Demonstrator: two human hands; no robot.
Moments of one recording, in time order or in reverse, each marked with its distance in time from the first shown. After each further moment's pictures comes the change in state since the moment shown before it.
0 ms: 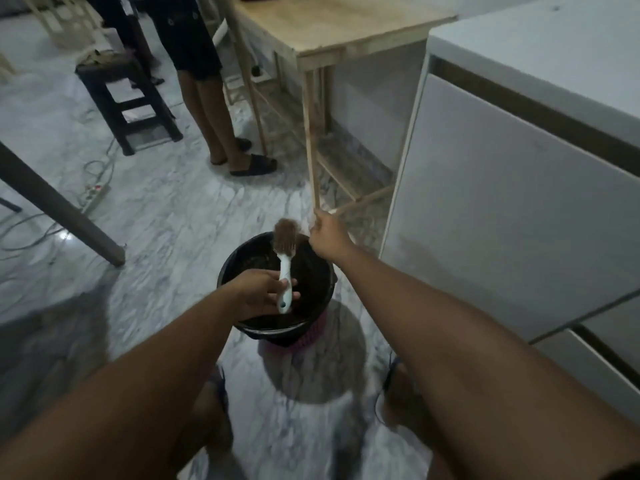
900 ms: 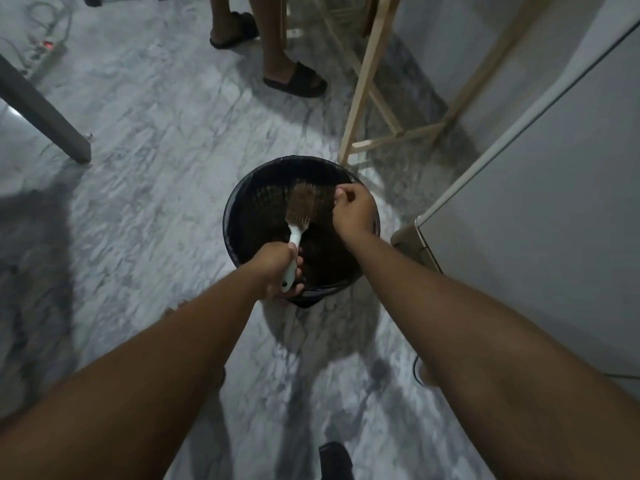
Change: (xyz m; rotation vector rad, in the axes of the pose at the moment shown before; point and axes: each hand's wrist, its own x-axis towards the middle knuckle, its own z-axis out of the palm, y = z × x) left_hand 0.127 -0.081 -0.069 -0.219 0.135 -0.203; right_hand 0.058 0.070 0.141 0.174 0.329 0.170
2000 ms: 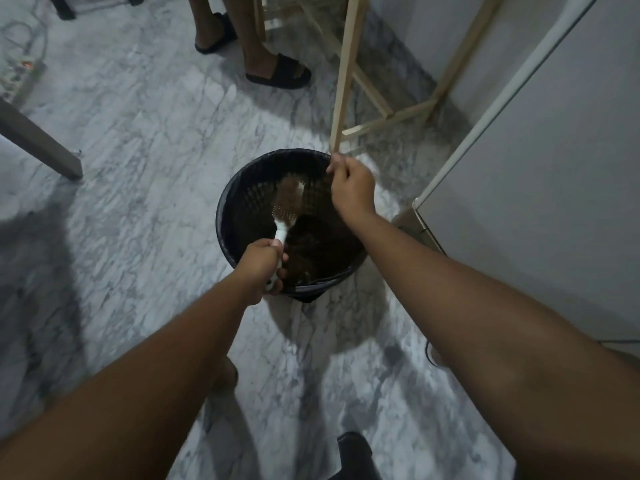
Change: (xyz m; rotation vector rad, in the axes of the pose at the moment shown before) left_hand 0.004 -0.008 -0.011 0.131 0.123 0.198; right_hand 0.007 -0.016 -0.018 0.028 -0.013 -0.165
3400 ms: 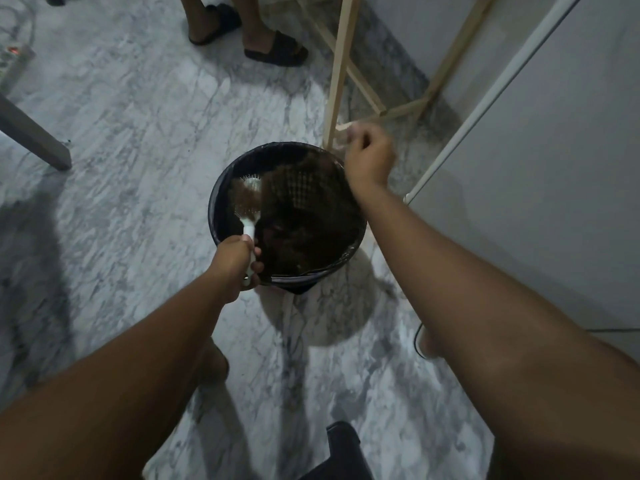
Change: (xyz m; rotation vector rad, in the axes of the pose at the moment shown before) left_hand -0.007 -0.008 -0.026 -0.076 0.069 -0.033; right_hand 0.018 -0.026 -0.028 0.022 0.205 -0.028
